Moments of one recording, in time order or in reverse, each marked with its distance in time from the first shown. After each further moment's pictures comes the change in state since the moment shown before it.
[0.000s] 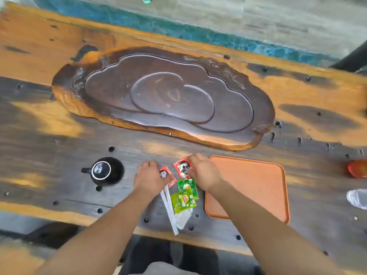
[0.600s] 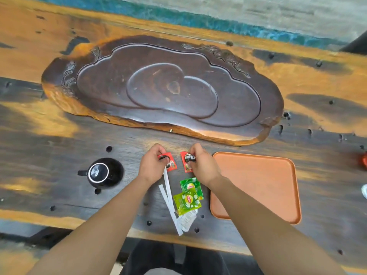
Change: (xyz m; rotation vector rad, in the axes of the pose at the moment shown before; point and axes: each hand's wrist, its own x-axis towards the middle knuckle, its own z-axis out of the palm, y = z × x) left_hand 0.041 0.008 -0.009 -0.625 0.019 0.107; right_hand 0.020 -0.008 0.006 0.266 0.103 0.175
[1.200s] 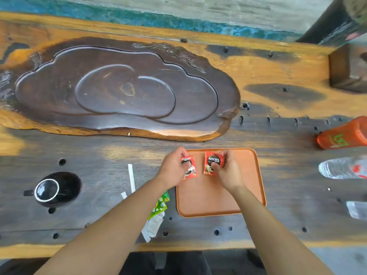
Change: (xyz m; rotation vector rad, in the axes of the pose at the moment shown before) left_hand -0.028 0.084 0.141 0.133 -0.320 0.202; right_hand -0.076 0.134 -0.087 0.438 0.327 0.391
